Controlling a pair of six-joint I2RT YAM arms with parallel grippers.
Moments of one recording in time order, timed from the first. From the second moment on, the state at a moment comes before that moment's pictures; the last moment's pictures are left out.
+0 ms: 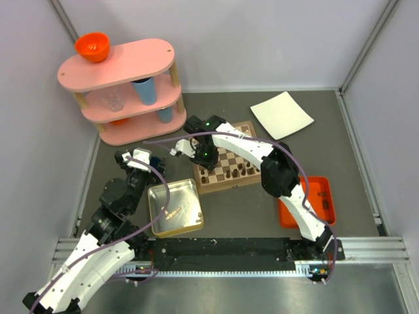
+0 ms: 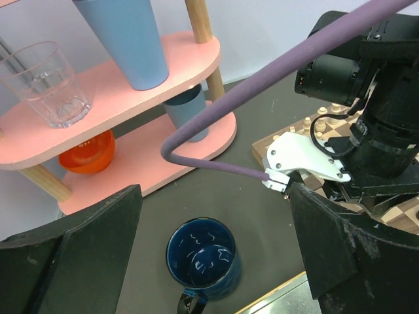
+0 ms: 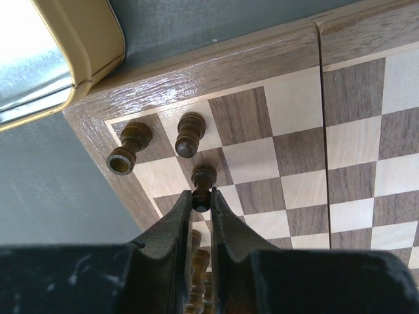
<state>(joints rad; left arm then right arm) -0.59 0.39 0.55 -0.12 -0.37 0.20 0.88 2.33 2.16 -1.22 -0.17 -0.60</state>
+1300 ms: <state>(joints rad) -0.59 0.38 0.55 -0.12 -0.37 0.20 0.88 2.35 2.21 -1.22 -0.15 -0.60</state>
